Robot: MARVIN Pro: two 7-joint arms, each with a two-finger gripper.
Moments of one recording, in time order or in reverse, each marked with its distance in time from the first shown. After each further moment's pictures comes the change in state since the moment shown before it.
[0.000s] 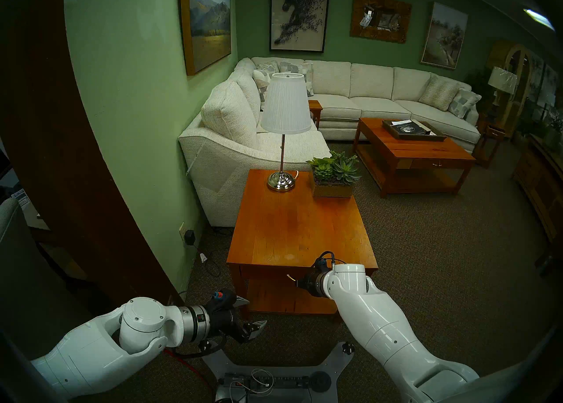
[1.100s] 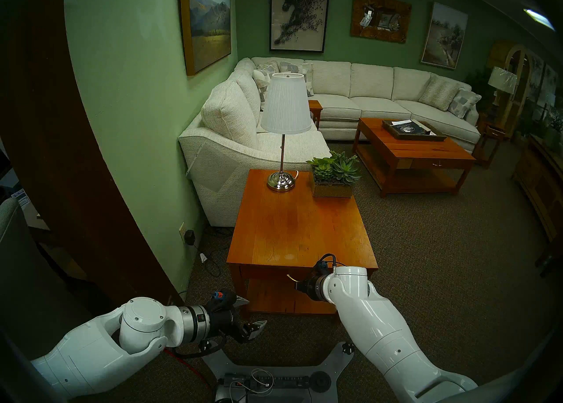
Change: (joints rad) left arm 0.000 0.000 0.000 0.000 0.000 0.000 0.000; right arm -0.041 -0.027 0.032 -0.085 0.052 0.038 -0.081
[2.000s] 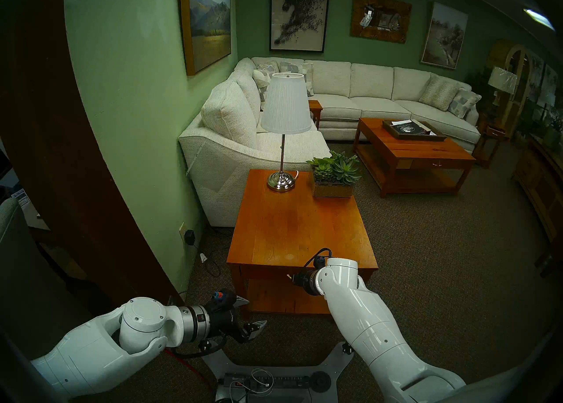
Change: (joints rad) left arm 0.000 0.000 0.000 0.000 0.000 0.000 0.000; right arm 0.058 -0.090 0.039 0.080 0.029 -0.012 -0.133
